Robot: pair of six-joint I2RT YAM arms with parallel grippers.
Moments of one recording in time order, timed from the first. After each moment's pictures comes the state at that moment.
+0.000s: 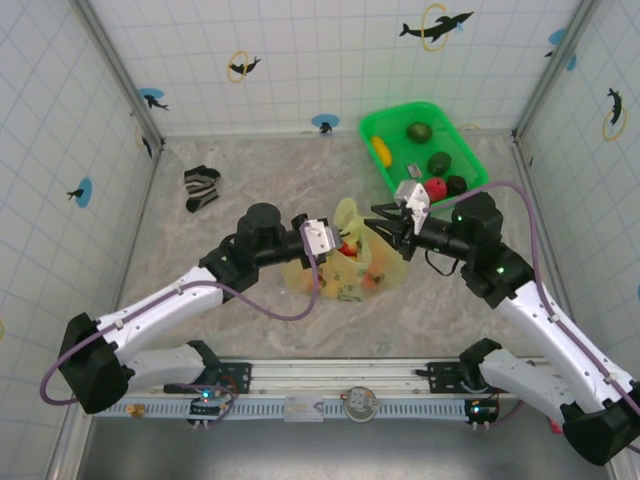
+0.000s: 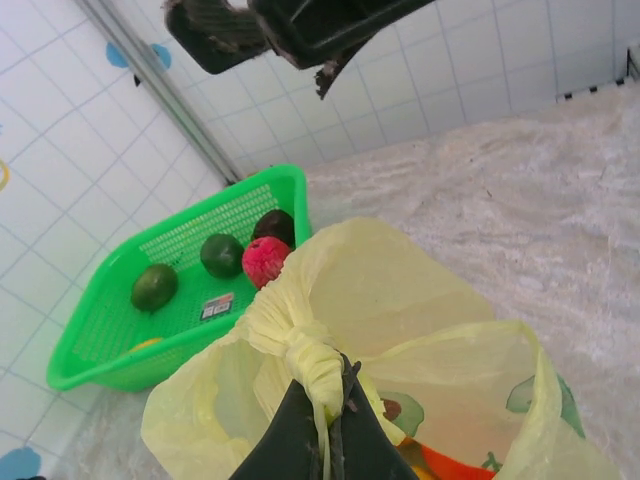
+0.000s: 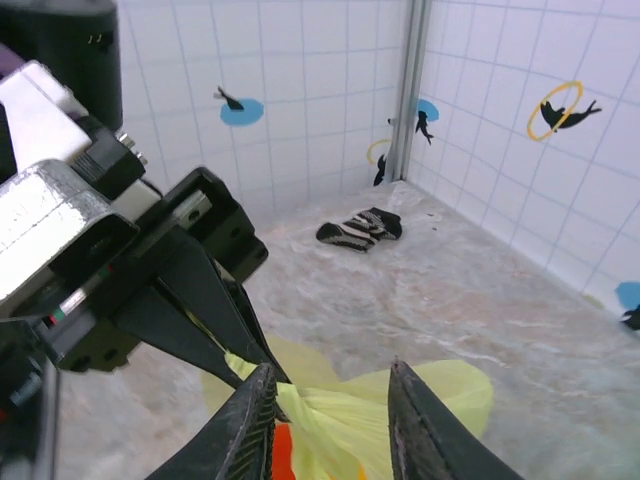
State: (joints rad) left arm -0.81 1.16 0.84 0.04 0.41 0.62; right arm 0.58 0.90 0.89 -0.19 -0.54 -0.19
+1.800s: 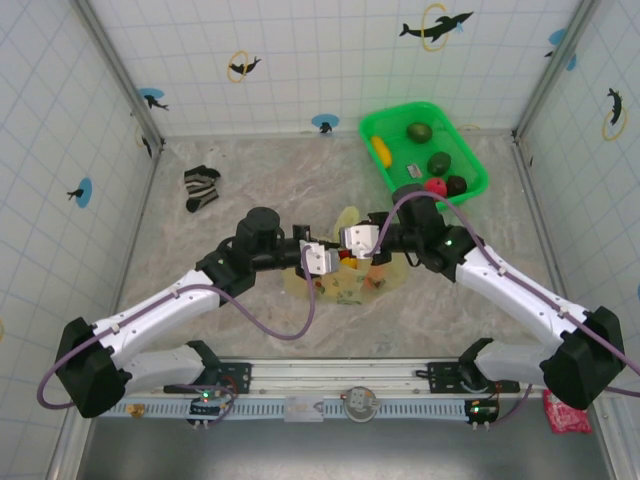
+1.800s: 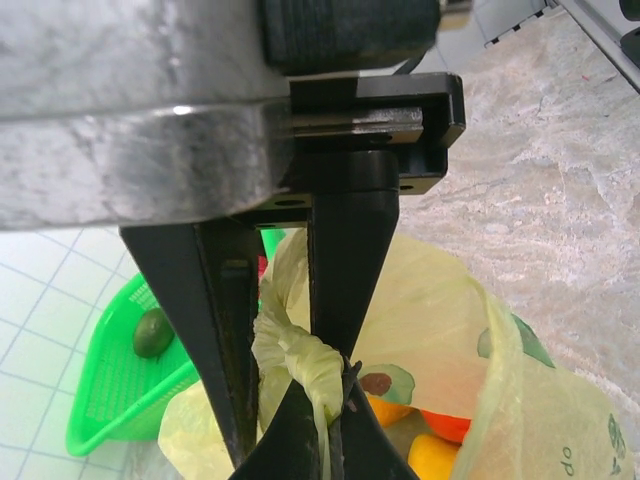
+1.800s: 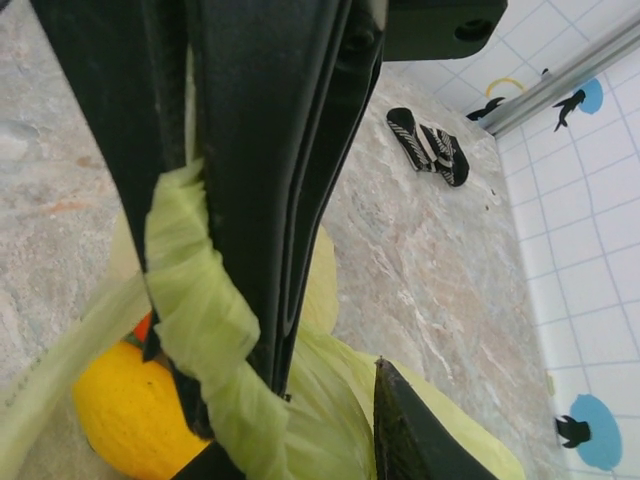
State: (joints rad) left arm -0.81 1.13 0.81 -0.03 0.50 0.88; right arm 0.70 1.21 0.96 -0.32 -0.50 -1.02
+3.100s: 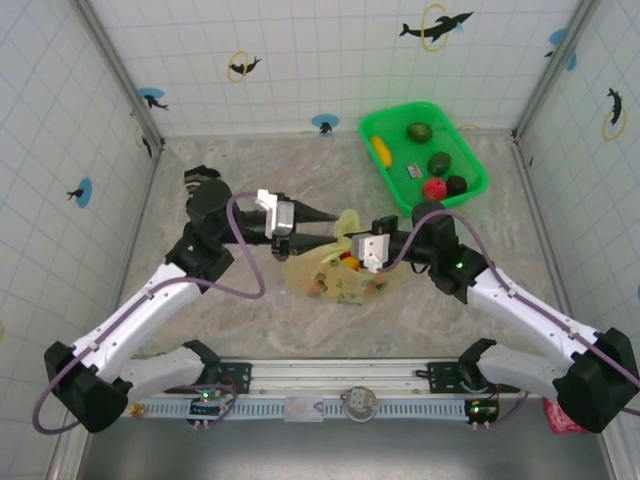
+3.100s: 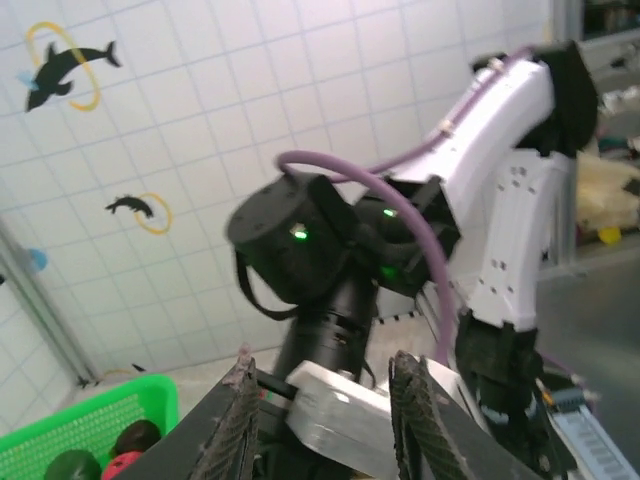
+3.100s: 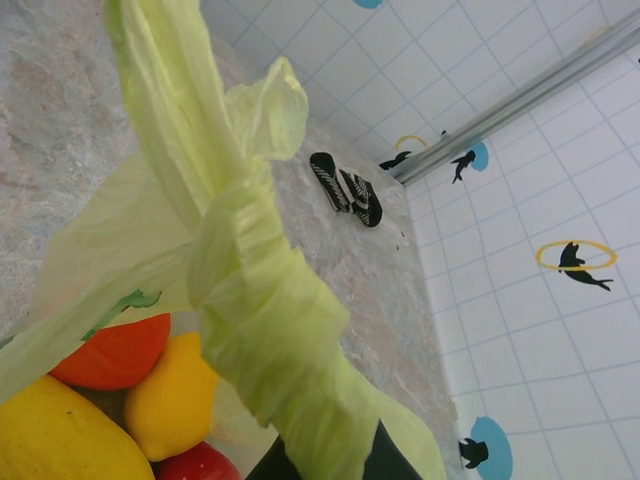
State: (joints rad) left arm -0.65 1.09 0.99 0.17 1.00 0.19; right arm 0.69 1.07 0.75 -0.01 -0.49 -1.03
